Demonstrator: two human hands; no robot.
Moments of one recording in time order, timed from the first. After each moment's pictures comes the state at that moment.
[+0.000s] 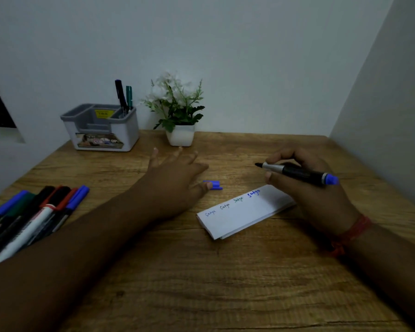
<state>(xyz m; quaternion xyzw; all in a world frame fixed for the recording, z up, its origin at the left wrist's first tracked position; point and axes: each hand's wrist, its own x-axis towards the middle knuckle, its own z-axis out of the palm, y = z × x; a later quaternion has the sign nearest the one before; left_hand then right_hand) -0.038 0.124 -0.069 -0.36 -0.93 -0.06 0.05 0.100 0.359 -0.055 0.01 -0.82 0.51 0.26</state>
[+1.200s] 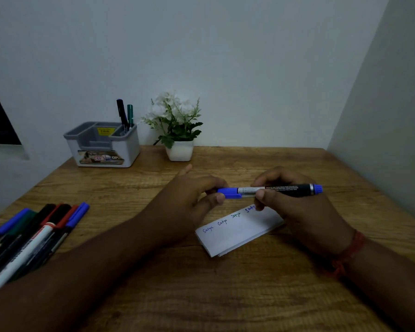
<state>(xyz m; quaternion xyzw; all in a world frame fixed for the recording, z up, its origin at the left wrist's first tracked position) -0.002 0.135 -0.052 -0.47 -0.81 -0.33 0.10 0.100 0.351 -0.052 0.09 -0.78 0.59 0.19</state>
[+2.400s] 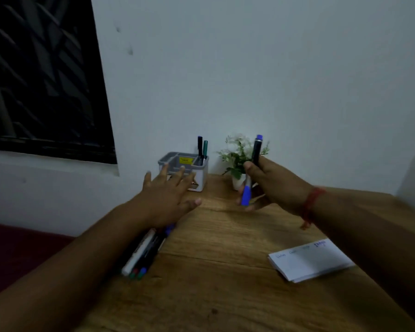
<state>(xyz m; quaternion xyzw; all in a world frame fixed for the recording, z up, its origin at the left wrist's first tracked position) -0.064 -0.027 -0.029 -0.23 -0.97 -0.01 0.07 -0.009 0.234 0.021 0.05 -0.81 0.58 0.01</state>
